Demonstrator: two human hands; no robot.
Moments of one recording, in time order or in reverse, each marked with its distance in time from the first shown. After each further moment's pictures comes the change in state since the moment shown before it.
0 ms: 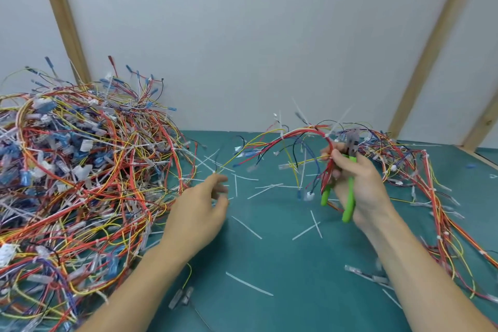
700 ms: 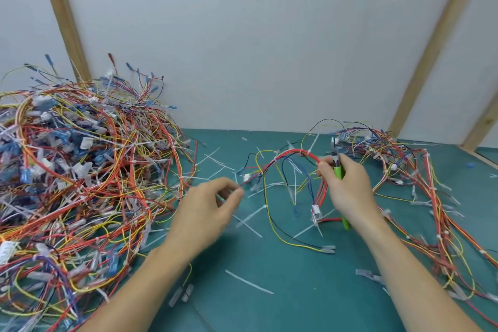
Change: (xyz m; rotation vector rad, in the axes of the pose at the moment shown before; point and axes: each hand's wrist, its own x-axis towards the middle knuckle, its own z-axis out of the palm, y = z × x) left_hand -0.002 0.007 0.003 -0.185 -0.024 0.070; right_hand -0.002 0.016 -0.003 -0.949 0.161 -0.196
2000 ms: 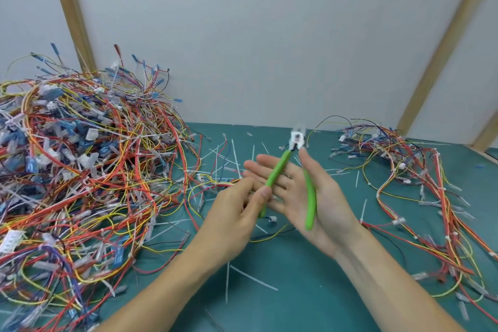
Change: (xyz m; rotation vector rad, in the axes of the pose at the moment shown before) left_hand -0.017 0.027 0.015 -0.347 -0.108 0.123; right_hand -0.051 -0.057 0.031 1.106 -0.798 0.307
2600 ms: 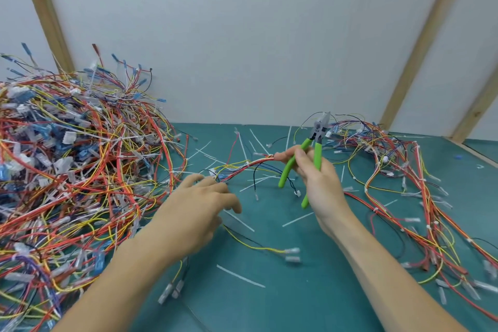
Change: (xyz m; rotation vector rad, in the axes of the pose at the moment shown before) left_hand 0.012 -0.003 -0.044 1.029 -0.396 0.182; right_hand 0.006 -0.007 -0.034 -0.599 0.534 -0.277
